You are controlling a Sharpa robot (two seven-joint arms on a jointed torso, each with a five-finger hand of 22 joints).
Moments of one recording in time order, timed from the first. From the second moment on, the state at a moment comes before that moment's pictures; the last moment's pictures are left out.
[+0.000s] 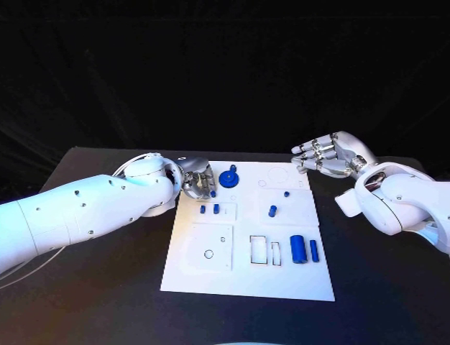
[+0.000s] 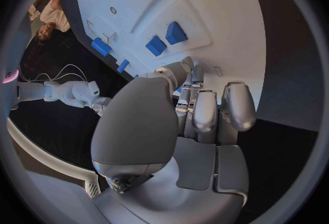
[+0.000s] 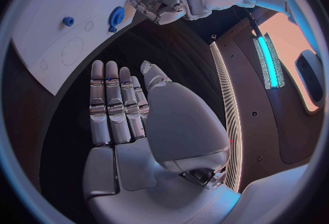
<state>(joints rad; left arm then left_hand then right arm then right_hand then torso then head) 1.19 -0.70 0.02 1.34 -1.44 -0.06 -0.21 1.47 -0.20 0.53 0.08 0.05 1.05 0.14 0.10 0.15 1.18 0.07 0.23 0.18 1.44 -0.01 1.30 1.06 0.09 1.34 0.09 1.33 1.27 1.30 -0.88 -0.13 1.51 -0.64 -0.47 0.22 1.48 -0.04 0.07 0.13 0.34 1.03 0.19 0.08 0.07 1.17 0.13 0.10 0.07 1.22 0.09 0.06 0.18 0.17 1.04 0.19 0.16 0.40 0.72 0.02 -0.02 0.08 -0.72</state>
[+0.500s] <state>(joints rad) 1.19 -0.75 0.03 1.37 -1.45 -0.12 -0.19 1.47 -0.21 0.53 0.08 0.05 1.06 0.14 0.10 0.16 1.17 0.07 0.22 0.19 1.38 0.00 1.22 0.92 0.11 1.25 0.09 1.22 1.15 1.30 -0.88 -0.13 1.50 -0.77 -0.45 0.18 1.50 -0.06 0.13 0.10 0.33 1.06 0.18 0.08 0.07 1.19 0.12 0.10 0.07 1.27 0.07 0.07 0.19 0.17 1.06 0.17 0.21 0.42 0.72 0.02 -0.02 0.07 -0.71</state>
